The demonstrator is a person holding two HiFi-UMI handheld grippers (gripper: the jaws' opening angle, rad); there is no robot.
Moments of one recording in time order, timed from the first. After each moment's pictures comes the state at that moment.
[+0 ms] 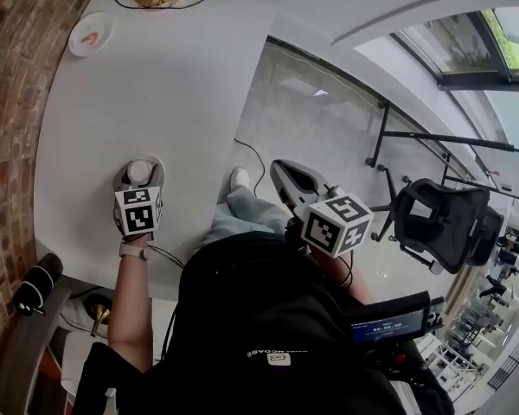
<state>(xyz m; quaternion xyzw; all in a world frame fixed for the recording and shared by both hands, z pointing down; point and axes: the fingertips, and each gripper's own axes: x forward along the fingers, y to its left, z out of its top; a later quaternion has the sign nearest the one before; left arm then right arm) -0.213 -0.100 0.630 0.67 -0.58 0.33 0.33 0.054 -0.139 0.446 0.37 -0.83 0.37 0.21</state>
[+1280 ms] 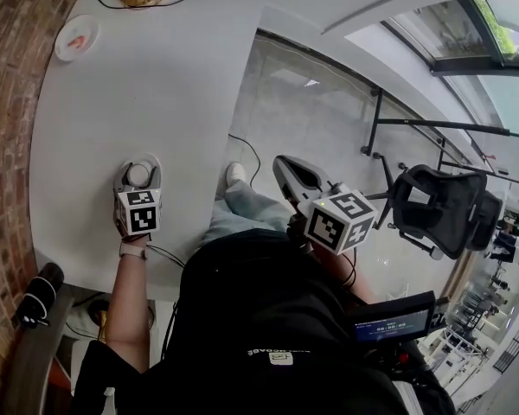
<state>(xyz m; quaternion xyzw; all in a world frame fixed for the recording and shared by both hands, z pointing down) -0.202 -0.094 0.648 0.68 -0.55 0.37 0.31 0.069 -0.136 0.438 0.40 -0.81 0.37 0.20</state>
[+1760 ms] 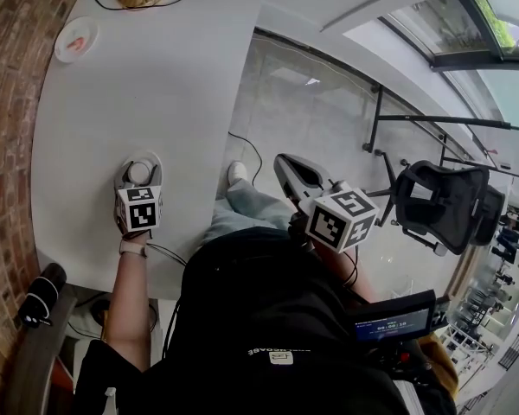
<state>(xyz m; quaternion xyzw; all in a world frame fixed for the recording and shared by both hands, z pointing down) -0.204 -0.098 0.651 0.68 -0.54 0.38 0.31 0.071 -0.135 0.439 0.41 -0.81 0.37 0.20</state>
